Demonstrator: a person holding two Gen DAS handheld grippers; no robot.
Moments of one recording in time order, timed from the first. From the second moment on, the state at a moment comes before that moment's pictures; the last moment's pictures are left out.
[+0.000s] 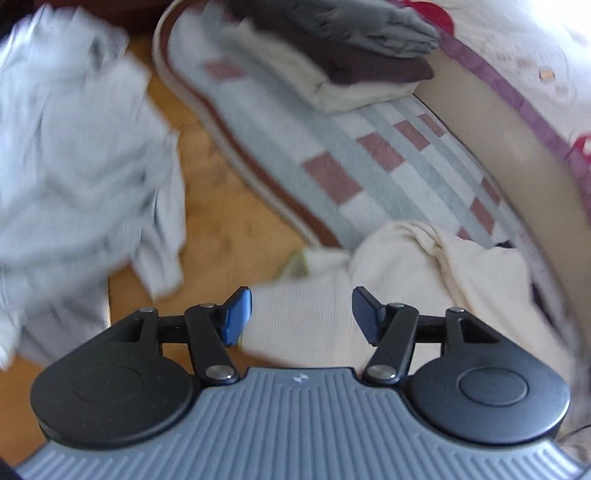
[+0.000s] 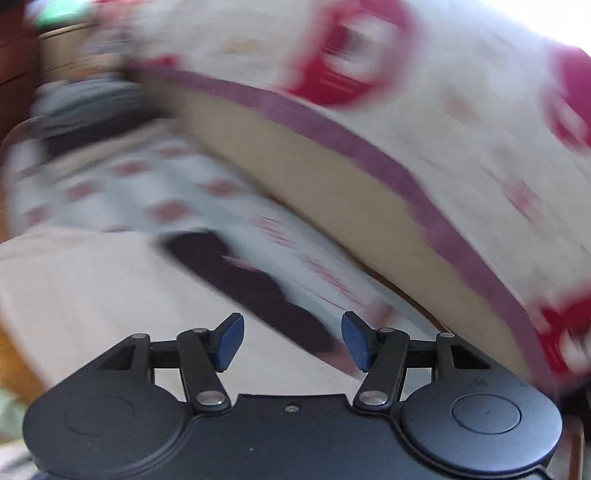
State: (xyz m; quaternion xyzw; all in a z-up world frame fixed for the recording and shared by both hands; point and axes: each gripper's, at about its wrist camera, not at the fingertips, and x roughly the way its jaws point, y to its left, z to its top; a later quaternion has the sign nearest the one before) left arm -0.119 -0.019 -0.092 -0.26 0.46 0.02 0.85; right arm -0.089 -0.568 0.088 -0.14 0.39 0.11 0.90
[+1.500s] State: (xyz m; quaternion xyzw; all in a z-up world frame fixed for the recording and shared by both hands) left arm -0.085 -0.033 -0.066 -0.32 0.38 -0.14 0.86; right arm -0.042 -0.351 -0.099 0.19 0.39 0.27 0.86
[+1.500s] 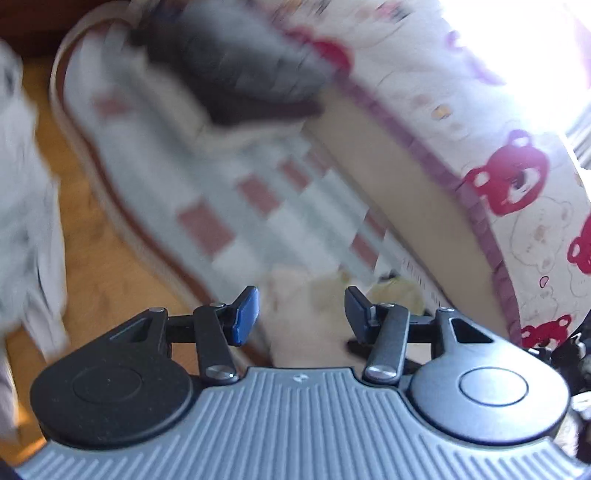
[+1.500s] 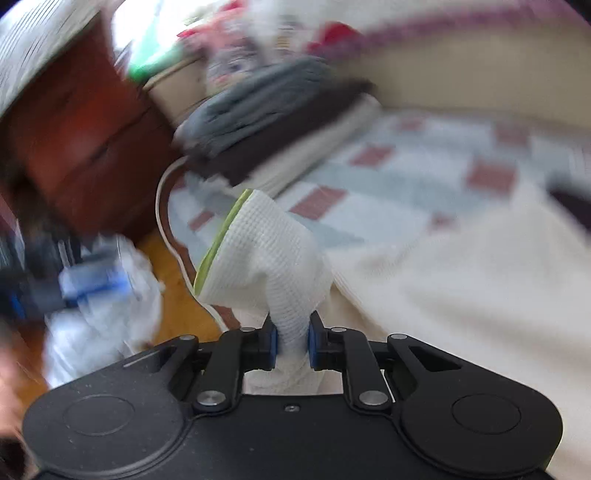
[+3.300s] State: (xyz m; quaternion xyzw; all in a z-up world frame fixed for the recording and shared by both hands) left arm -0.090 -0.033 -0.123 -0.20 0.40 -0.09 0.89; right arm -0.078 -0.293 -0.122 -0.02 0.41 0.27 0.87
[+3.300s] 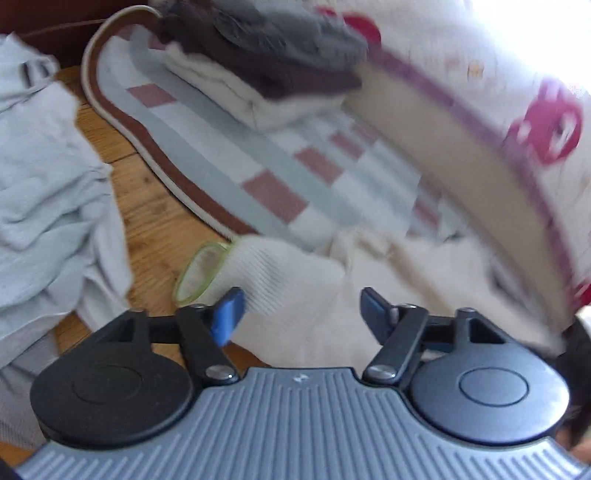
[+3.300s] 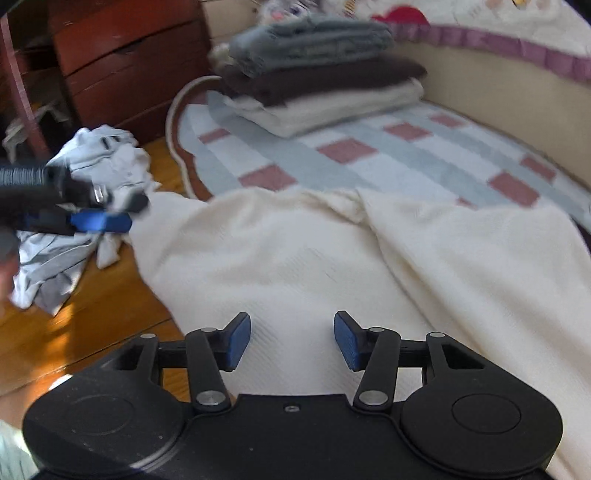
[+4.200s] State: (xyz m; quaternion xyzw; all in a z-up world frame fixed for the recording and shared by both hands) left arm -0.123 -0.008 -0.130 -0.37 0.48 0.05 0.80; right arm -0.090 -0.300 -0.125 0.08 0.47 0.36 0.81
